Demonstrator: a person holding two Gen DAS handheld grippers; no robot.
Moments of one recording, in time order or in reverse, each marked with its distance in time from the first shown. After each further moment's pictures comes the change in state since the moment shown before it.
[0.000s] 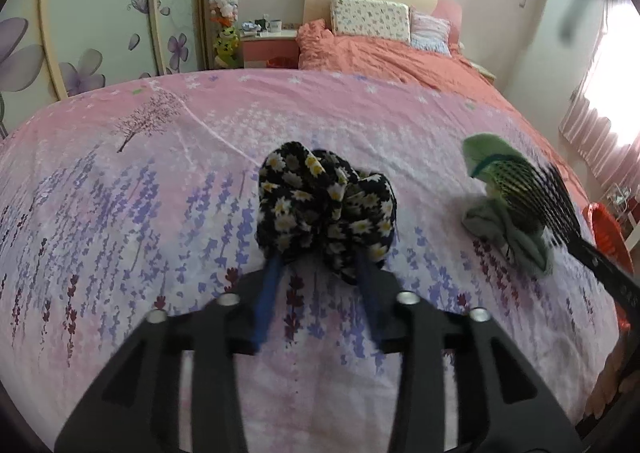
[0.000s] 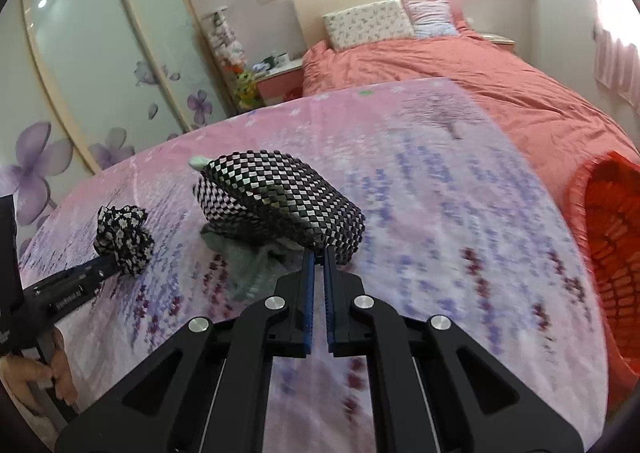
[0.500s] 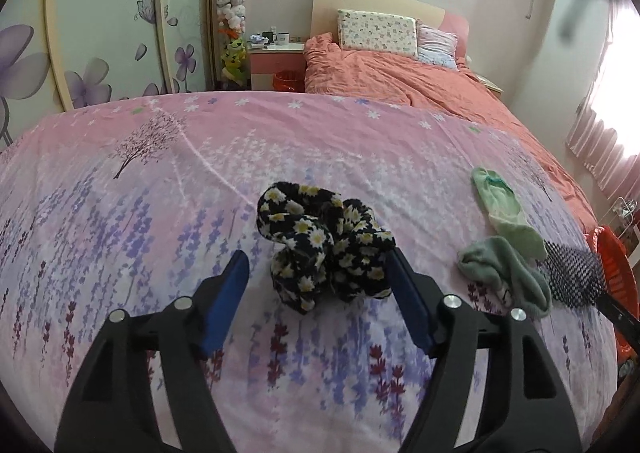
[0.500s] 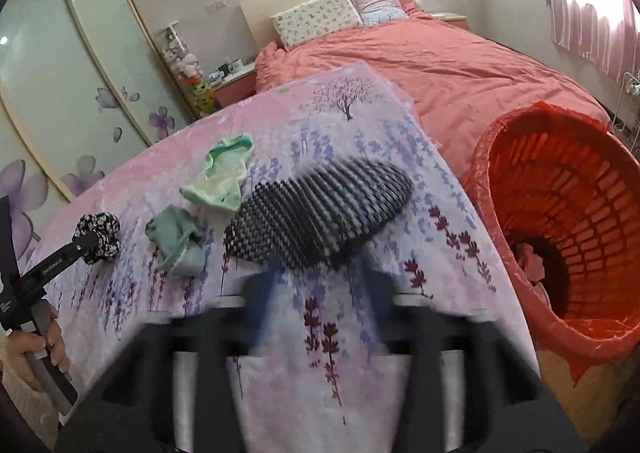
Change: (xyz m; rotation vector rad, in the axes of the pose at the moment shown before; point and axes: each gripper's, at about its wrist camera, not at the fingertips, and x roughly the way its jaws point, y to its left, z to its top) left arm 0.012 -0.012 0.032 -0.012 -0.036 0.030; right arm -0.023 -0.051 -0.008 0.116 0.009 -0.073
